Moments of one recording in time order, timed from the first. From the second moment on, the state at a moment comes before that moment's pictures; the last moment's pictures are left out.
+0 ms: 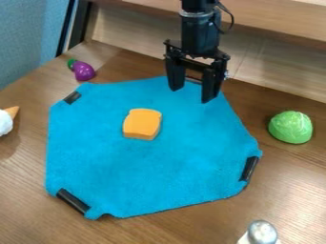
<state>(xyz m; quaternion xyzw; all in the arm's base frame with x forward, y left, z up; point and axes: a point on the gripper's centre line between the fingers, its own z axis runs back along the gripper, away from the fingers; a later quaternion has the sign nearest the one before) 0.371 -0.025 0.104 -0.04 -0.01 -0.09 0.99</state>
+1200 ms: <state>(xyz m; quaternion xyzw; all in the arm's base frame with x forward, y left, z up) 0.342 -0.117 0.053 -0.02 0.04 -0.05 1.00</state>
